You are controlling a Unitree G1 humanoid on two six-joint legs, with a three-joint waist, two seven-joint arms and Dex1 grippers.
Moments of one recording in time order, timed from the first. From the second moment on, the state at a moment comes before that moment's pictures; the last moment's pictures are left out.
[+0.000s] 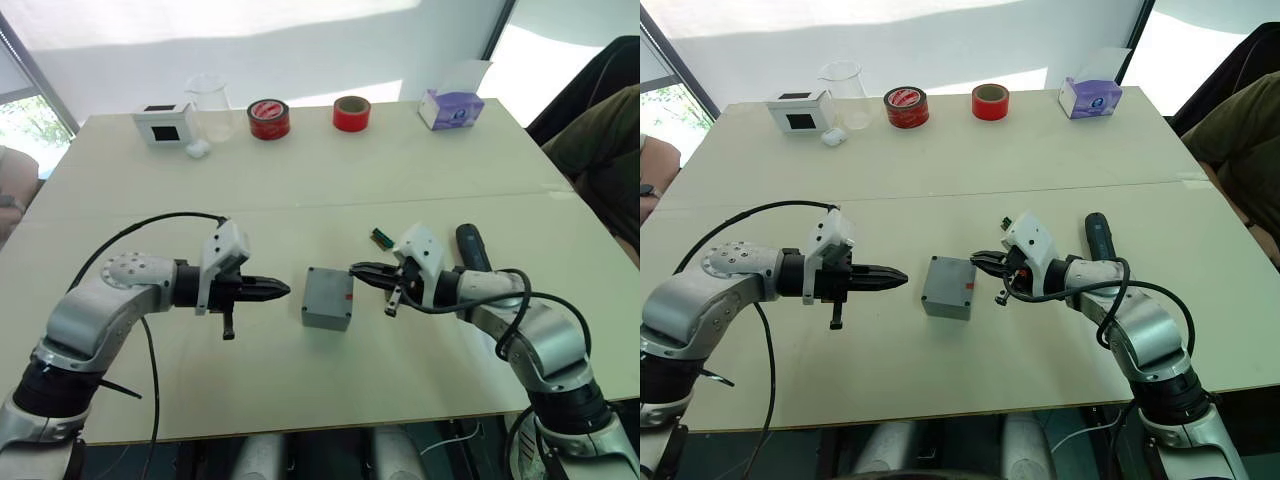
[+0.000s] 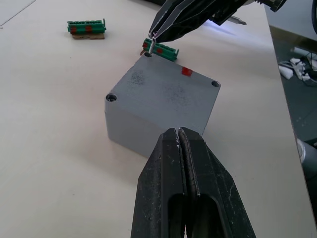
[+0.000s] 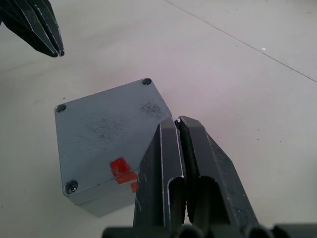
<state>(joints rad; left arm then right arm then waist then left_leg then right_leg) -0.39 0.80 -0.06 -0.35 -0.58 0.73 -1.07 -0.34 -0.58 0.11 -0.42 0.40 0.71 0.74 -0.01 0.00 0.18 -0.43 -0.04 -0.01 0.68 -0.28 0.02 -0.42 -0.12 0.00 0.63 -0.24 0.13</state>
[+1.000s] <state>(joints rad) -0.43 0.76 -0.05 -0.34 -0.62 0.75 -1.05 -0.42 -0.63 -0.12 -0.39 0.54 1.00 0.65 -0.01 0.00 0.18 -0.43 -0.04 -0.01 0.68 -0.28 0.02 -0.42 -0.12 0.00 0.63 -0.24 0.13</state>
